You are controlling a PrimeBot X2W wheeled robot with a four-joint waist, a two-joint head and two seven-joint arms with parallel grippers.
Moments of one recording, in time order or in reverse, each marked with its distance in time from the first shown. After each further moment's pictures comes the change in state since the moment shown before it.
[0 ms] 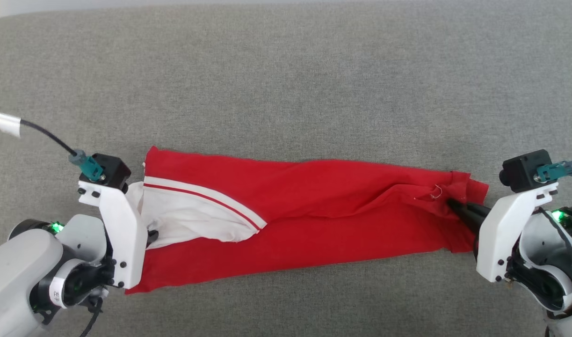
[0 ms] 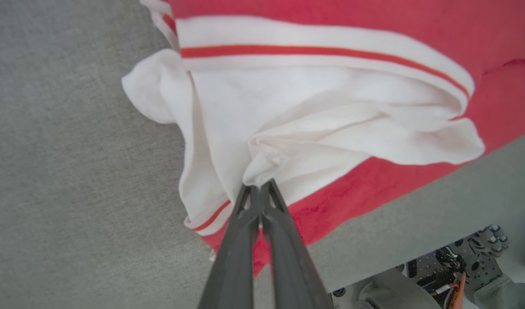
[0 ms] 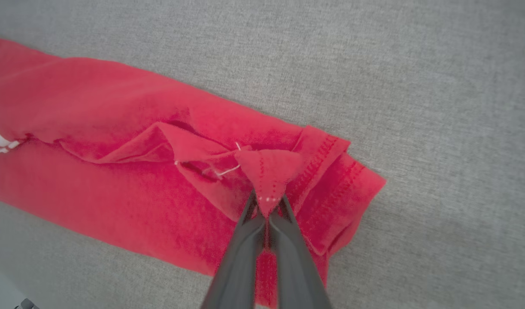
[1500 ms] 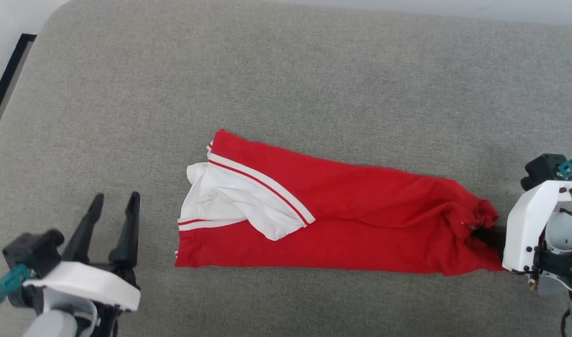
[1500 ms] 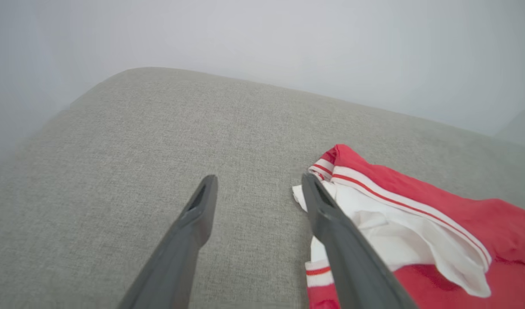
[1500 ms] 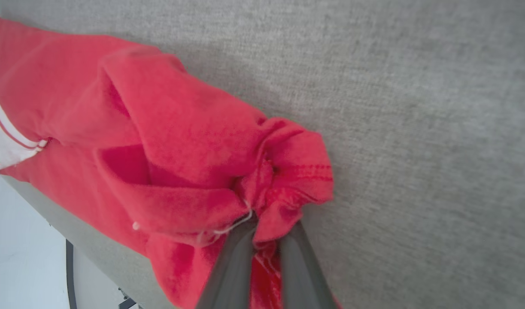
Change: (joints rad) left arm 0.535 -0.398 0.640 0.154 0.433 -0.220 -0.888; right arm -0.046 0.028 -0.126 0.172 0.162 -0.003 0.281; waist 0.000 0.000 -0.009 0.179
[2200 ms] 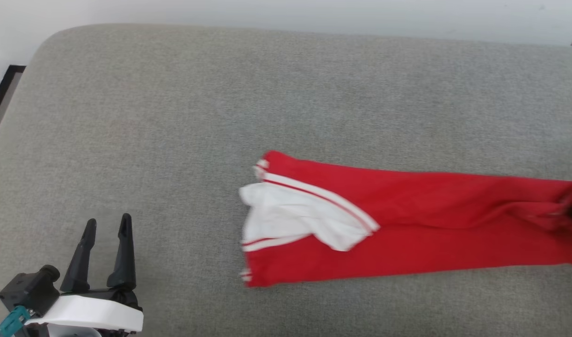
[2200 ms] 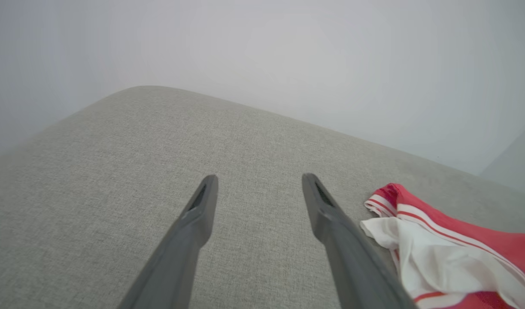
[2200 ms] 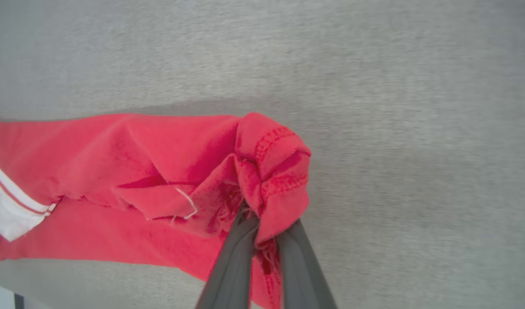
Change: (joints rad) left arm 0.147 -0.313 0.339 0.022 0.271 -0.201 0.000; right arm 0.004 -0.139 -0.239 0.001 -0.002 0.003 0.026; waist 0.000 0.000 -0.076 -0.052
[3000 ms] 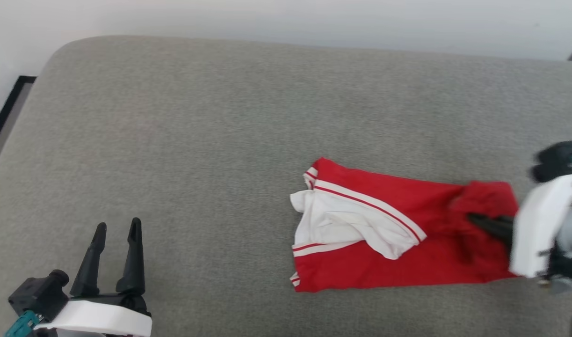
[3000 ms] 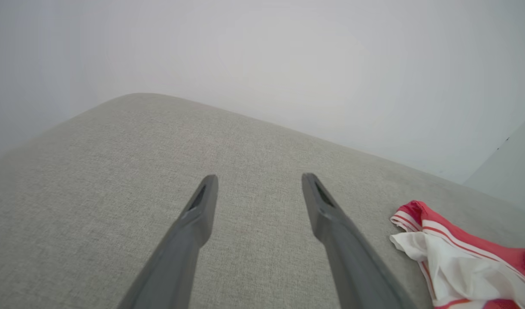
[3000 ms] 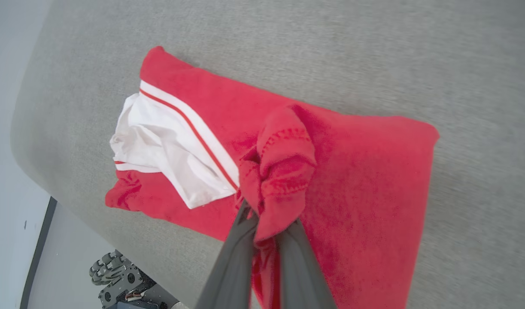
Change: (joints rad) left arm 0.021 -0.024 -0.012 -0.023 0.005 -0.004 0.000; right arm 0.041 0.121 0.209 -0.260 0.005 0.000 0.055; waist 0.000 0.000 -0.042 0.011
